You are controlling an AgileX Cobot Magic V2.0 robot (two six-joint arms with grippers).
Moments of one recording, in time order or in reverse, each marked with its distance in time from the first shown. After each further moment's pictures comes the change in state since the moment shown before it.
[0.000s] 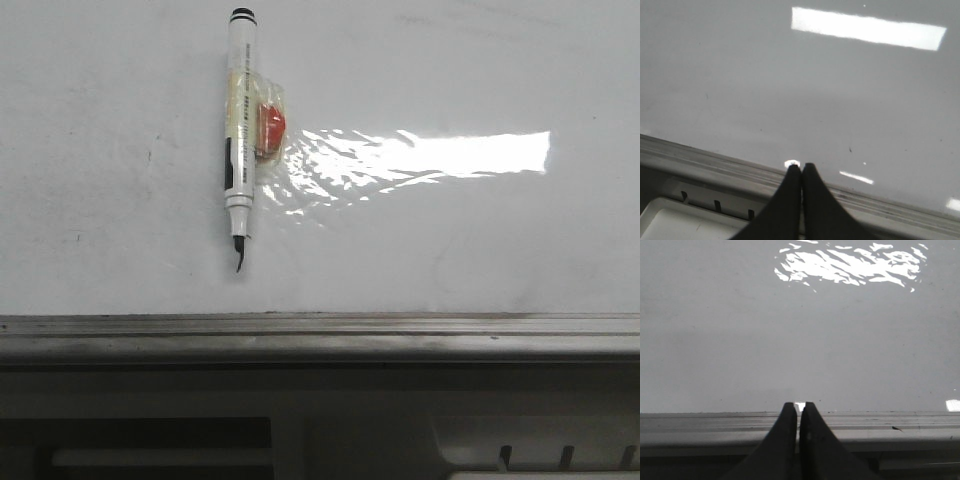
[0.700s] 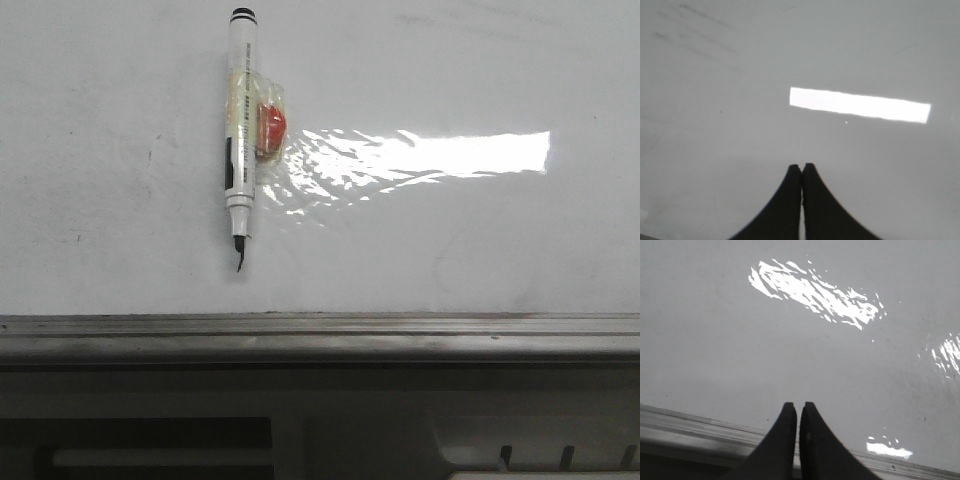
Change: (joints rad) left arm 0.000 0.000 0.000 -0.354 -0.075 0.000; right arm 0.000 0.000 0.000 0.009 -0.297 0.000
